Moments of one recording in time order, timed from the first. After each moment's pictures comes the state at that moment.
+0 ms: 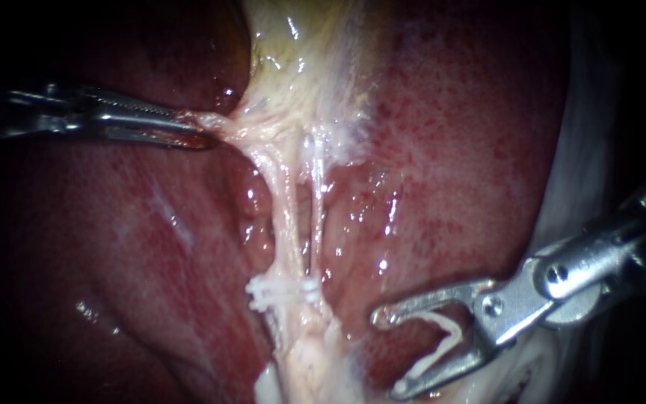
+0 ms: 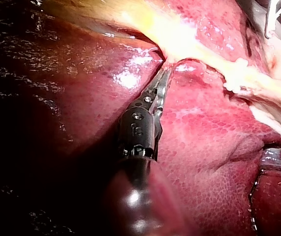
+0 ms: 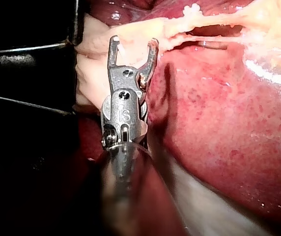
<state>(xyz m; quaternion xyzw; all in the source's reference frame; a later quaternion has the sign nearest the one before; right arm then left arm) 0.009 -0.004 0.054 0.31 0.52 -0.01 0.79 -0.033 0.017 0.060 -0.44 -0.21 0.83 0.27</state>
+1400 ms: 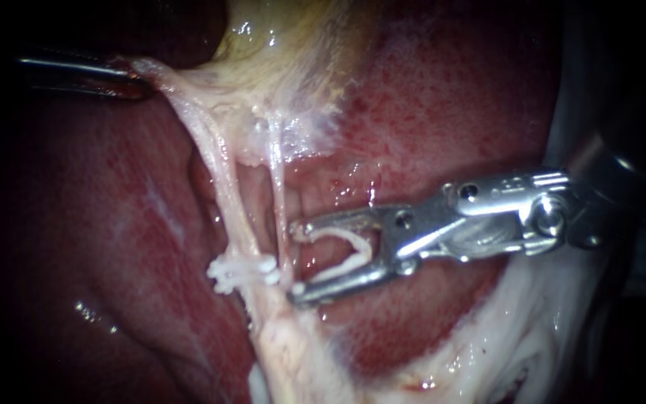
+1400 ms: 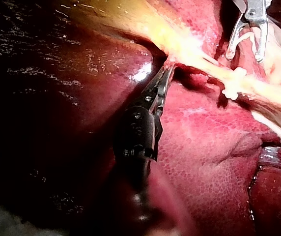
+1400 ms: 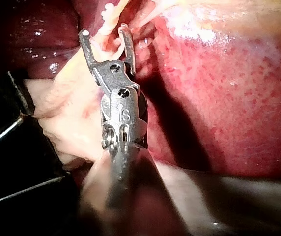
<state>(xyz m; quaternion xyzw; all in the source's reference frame) 0.019 0.004 0.058 0.35 0.54 0.17 0.74 -0.028 0.022 0.051 -0.46 -0.18 0.82 0.29</state>
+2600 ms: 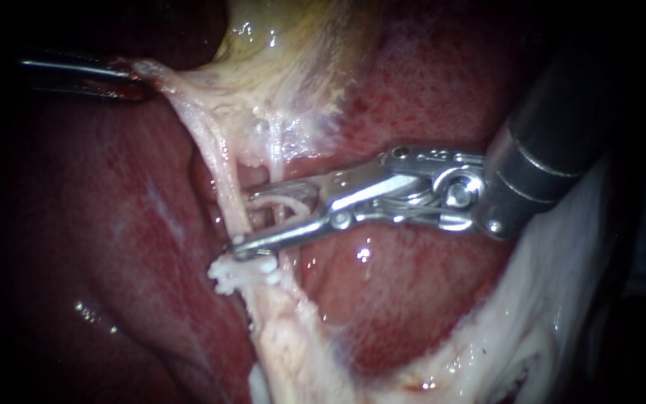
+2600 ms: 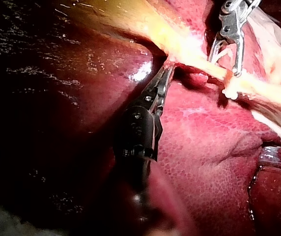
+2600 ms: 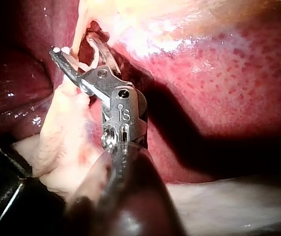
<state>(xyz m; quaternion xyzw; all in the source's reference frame) 0.024 0.006 0.062 0.41 0.53 0.23 0.70 -0.028 0.021 0.052 -0.46 -0.18 0.82 0.29</state>
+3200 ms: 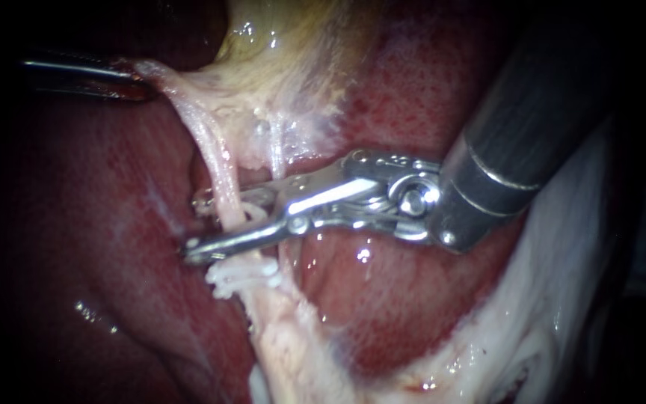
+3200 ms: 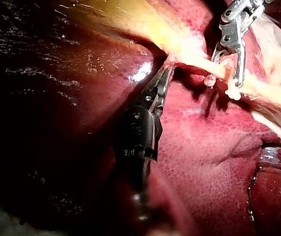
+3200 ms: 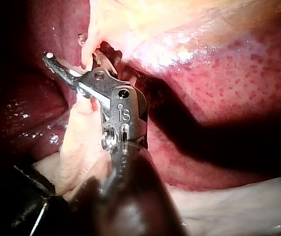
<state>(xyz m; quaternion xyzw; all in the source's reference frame) 0.027 0.006 0.060 0.42 0.55 0.26 0.67 -0.028 0.021 0.052 -0.46 -0.18 0.82 0.29</state>
